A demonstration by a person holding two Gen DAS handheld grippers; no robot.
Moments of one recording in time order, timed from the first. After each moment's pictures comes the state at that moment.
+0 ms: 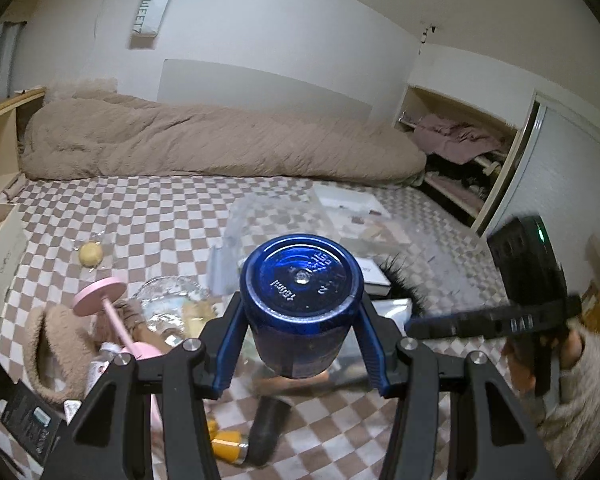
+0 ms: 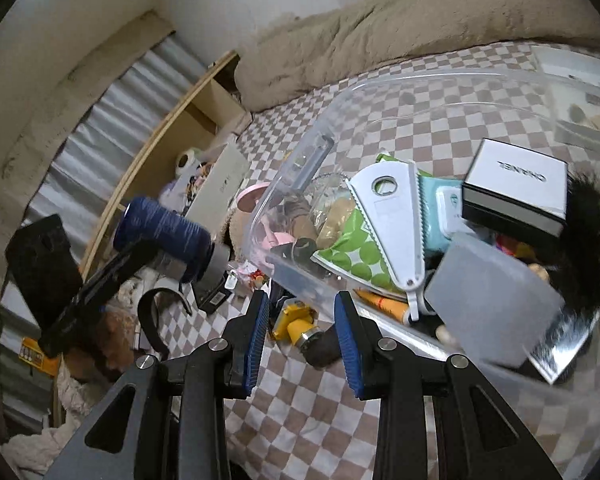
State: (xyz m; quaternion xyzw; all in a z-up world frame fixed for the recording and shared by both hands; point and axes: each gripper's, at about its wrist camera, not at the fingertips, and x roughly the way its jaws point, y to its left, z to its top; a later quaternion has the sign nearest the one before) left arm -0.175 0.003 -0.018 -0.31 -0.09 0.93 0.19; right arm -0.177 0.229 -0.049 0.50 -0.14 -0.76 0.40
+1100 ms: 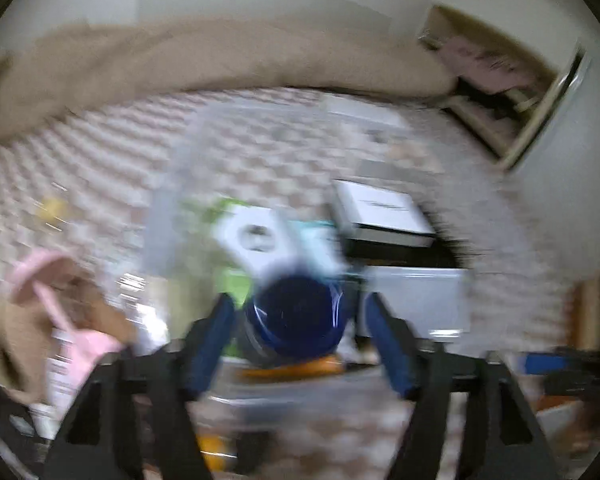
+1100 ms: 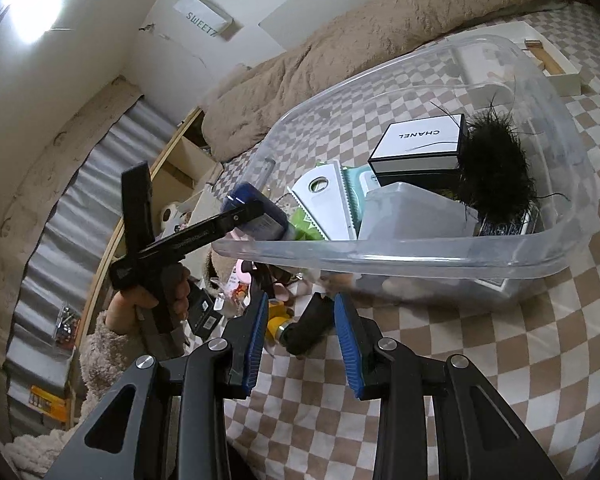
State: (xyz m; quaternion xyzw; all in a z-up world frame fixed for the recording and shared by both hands) left arm -0.262 0.068 -0.083 -0.46 -0.08 0.86 0.21; right arm -0.143 0.310 -0.075 0.47 -0.22 -0.79 0.33
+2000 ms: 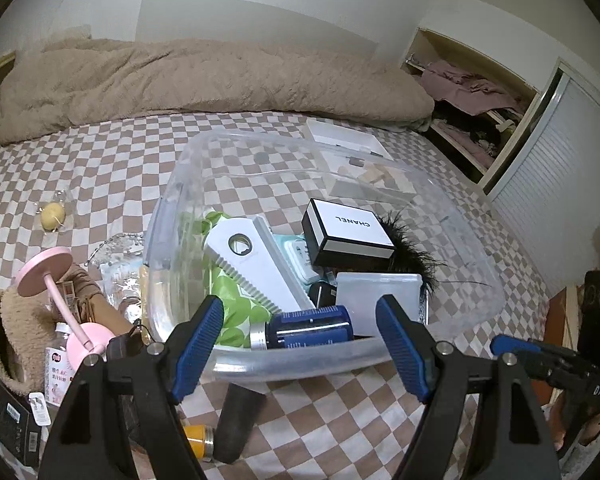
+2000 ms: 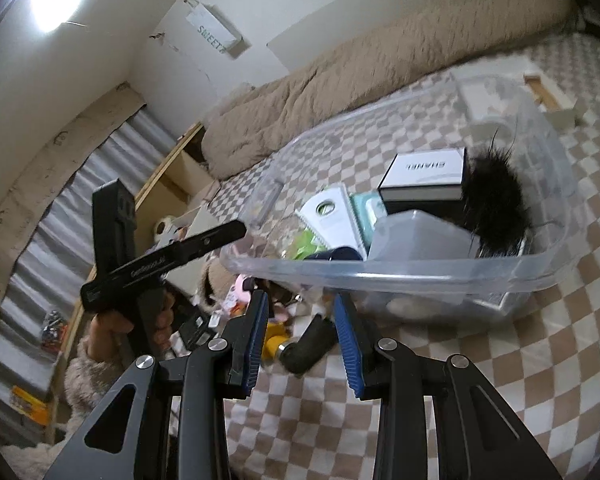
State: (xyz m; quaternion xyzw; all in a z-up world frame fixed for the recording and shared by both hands) left arm -0.228 0.059 -0.054 -0.42 -0.07 0.88 0.20; right arm -0.129 0.304 -0.051 0.42 -0.20 -0.83 0.31
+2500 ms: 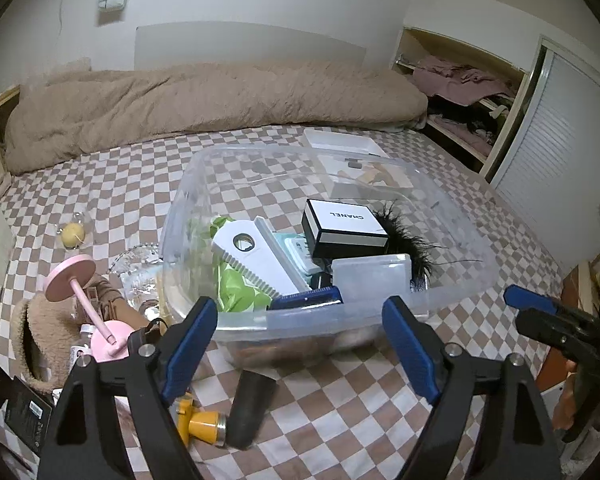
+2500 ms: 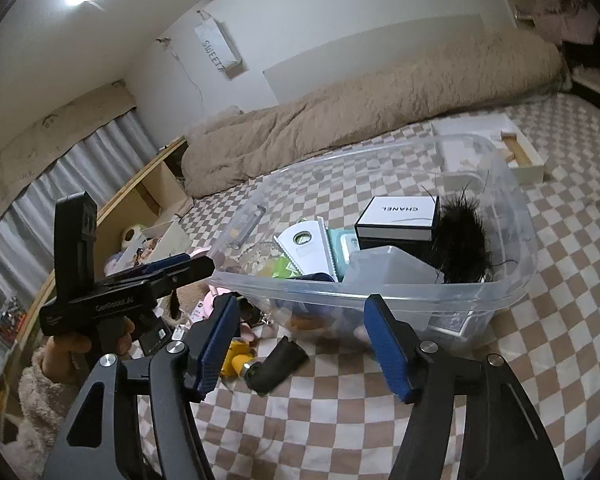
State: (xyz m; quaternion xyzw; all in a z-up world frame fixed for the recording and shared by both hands) left arm -0.184 0.065 -0.039 -0.39 -0.02 0.90 0.19; right arm -0.101 0.298 -0.031 0.36 -0.13 -0.89 0.25
